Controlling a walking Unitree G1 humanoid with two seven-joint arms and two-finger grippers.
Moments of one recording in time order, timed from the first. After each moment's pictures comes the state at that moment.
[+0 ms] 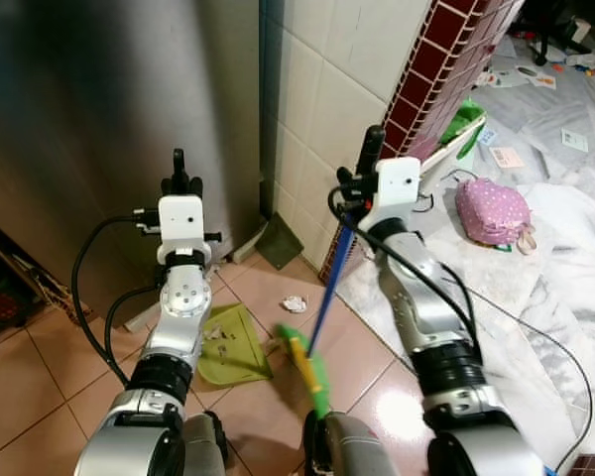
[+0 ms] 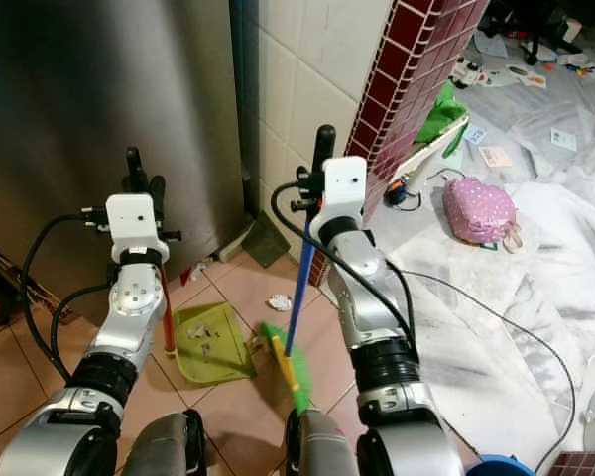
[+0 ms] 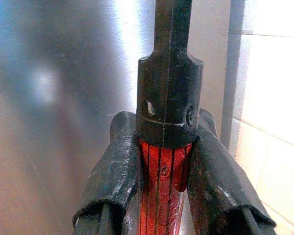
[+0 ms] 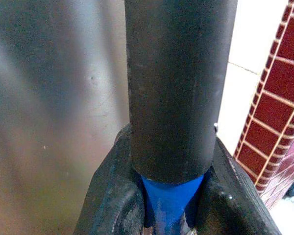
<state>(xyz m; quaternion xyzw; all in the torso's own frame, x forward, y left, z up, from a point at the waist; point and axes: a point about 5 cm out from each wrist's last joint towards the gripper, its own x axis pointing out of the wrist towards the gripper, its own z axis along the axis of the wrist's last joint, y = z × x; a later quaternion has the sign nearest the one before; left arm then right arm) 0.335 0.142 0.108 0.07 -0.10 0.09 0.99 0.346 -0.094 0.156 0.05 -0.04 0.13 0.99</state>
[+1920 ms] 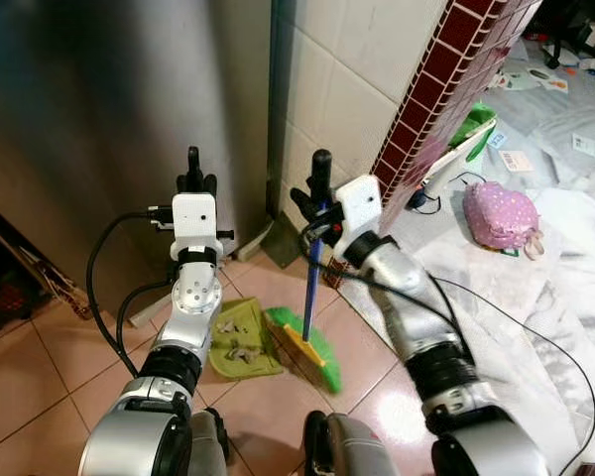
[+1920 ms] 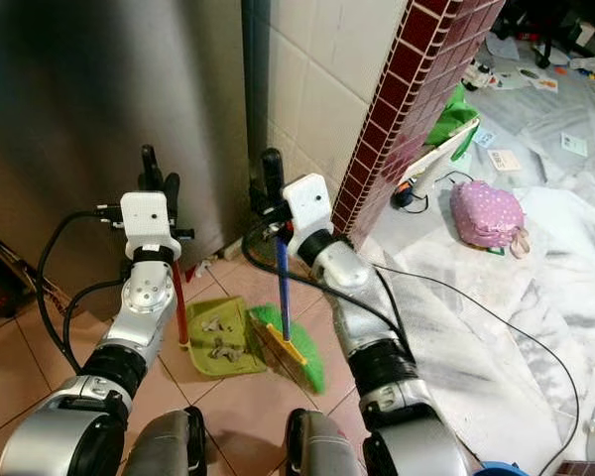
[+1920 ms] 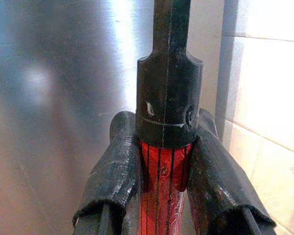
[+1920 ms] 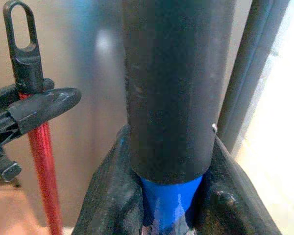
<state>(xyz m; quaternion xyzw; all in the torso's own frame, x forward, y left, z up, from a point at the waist) 0.339 0.128 0.106 0.07 -0.11 0.07 0.99 0.335 -0.074 0.144 -0.01 -0.07 0.32 0.94</state>
